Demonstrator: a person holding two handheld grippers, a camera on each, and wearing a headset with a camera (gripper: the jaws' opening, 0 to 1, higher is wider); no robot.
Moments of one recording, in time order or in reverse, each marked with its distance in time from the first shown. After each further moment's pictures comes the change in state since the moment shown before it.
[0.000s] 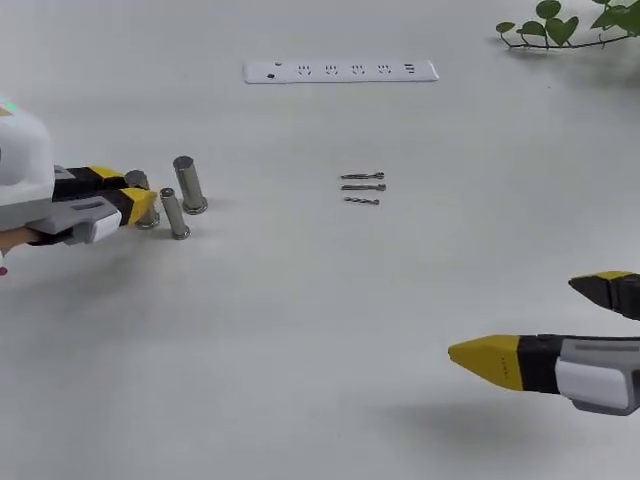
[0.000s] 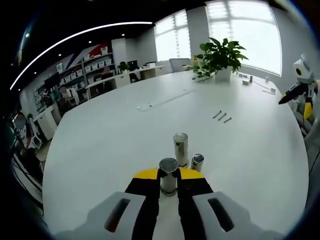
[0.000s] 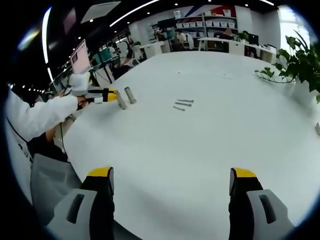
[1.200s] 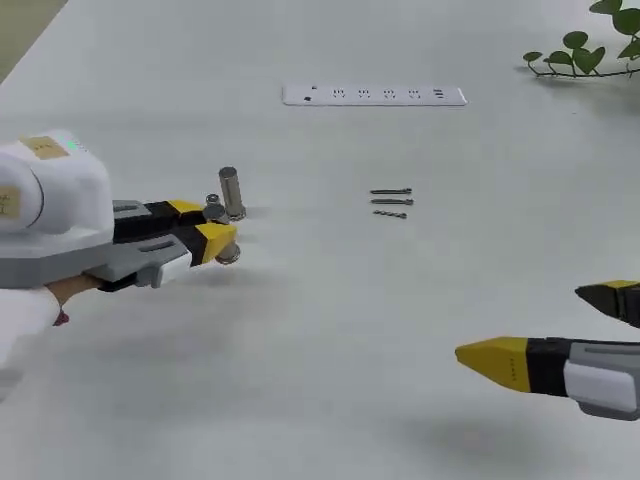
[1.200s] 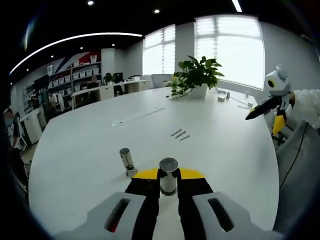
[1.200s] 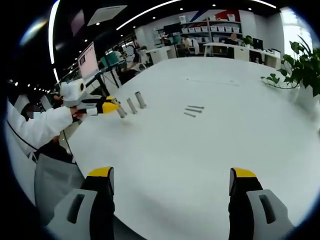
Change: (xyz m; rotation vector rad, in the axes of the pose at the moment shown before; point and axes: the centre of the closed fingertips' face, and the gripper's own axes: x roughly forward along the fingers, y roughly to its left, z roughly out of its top) left arm -0.046 -0.095 0.028 -0.024 -0.135 -0.171; right arm -0.005 0.027 0.005 -0.022 -0.044 0.046
